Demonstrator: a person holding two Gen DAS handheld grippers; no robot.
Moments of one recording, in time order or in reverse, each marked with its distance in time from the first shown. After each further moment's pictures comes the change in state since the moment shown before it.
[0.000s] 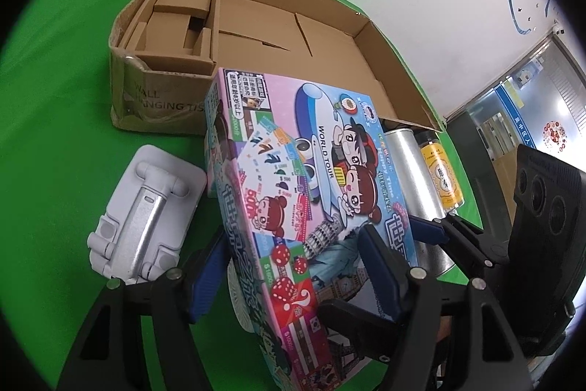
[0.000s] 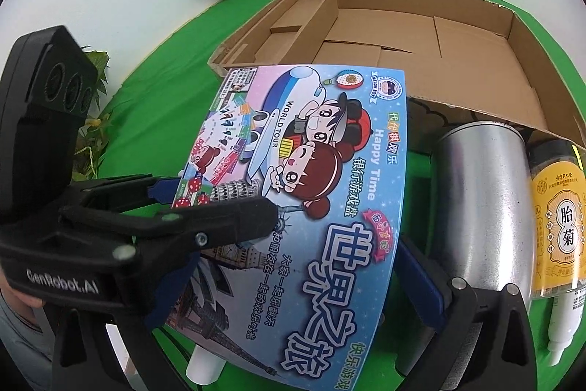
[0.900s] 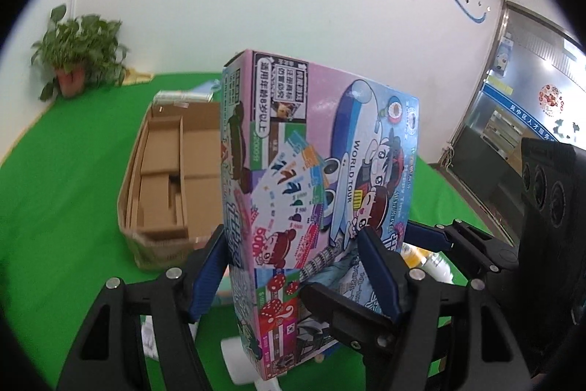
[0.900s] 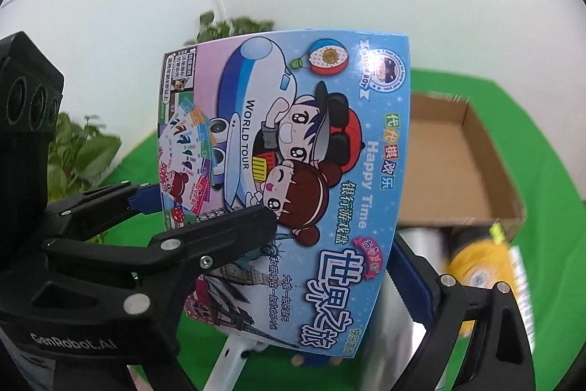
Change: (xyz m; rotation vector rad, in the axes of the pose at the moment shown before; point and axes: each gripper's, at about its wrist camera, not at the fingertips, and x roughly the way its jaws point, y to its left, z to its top) left arm -0.079 -0.112 0.020 0.288 -0.352 0.126; right arm -0.119 0.013 0.002 -0.016 -0.389 -0.094
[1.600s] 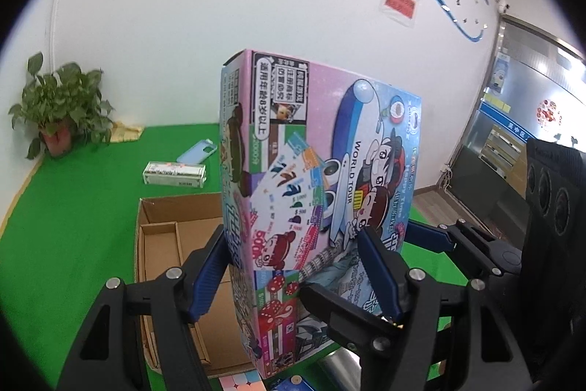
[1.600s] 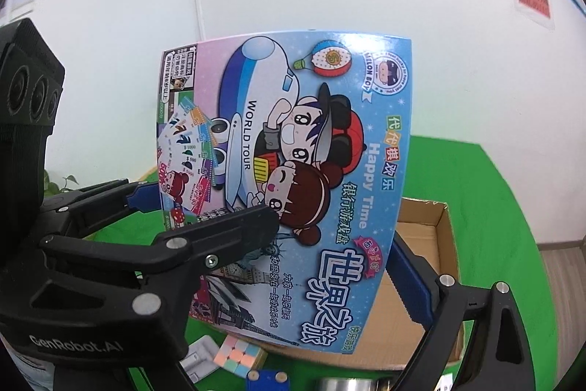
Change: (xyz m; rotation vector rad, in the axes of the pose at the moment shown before) left arm 0.036 0.021 0.158 0.027 -0.025 -0.014; right arm -0.046 -0.006 0.160 -0.032 -0.057 -0.057
